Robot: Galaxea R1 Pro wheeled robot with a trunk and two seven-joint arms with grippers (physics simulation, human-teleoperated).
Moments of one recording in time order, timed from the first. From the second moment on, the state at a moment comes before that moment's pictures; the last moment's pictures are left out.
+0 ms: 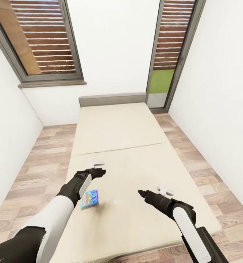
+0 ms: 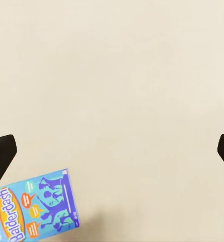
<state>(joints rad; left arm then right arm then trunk) -0.90 -0.11 -0.03 -0.55 0.09 0.40 0.03 -0.29 -0.06 0.24 -1.59 -0.93 0.72 -0.48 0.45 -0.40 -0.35</state>
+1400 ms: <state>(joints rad) -0.90 -0.12 -0.03 -0.54 0.09 0.41 0.03 -0.29 -0.06 0.24 -1.58 -0.93 0.72 -0.48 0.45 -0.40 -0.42</state>
